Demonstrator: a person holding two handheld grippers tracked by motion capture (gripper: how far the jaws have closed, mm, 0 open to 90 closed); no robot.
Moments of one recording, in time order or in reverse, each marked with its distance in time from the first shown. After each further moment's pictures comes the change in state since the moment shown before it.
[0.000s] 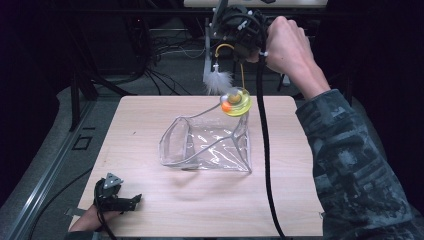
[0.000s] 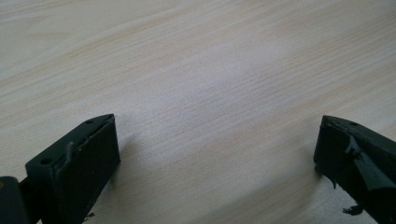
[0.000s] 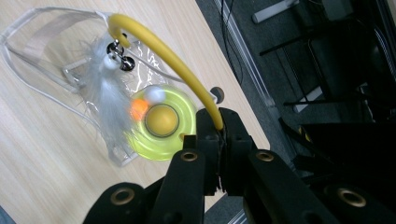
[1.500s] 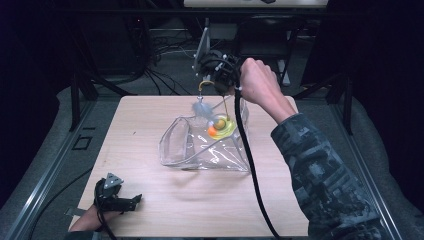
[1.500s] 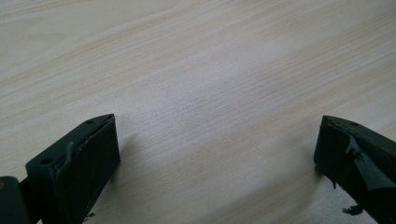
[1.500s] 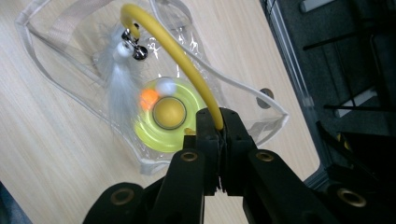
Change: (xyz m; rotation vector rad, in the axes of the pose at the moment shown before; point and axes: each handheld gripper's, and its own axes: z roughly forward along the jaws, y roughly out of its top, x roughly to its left) left arm 0.000 0.000 0.000 0.005 -0.008 0.004; right arm 0.046 0.007 0.086 0.047 0.130 -0.056
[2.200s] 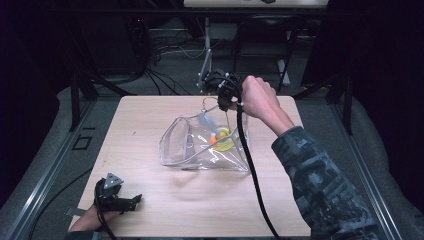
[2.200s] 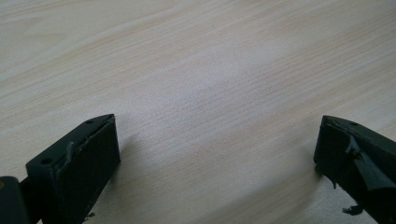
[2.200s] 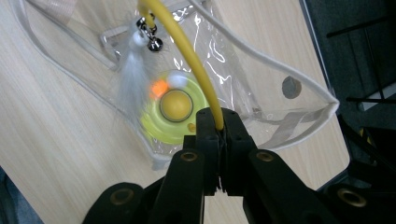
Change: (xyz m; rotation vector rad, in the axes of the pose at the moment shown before) left arm 0.000 0.000 0.000 0.000 0.000 0.004; right arm 0.011 -0.017 0.038 0.046 0.057 0.000
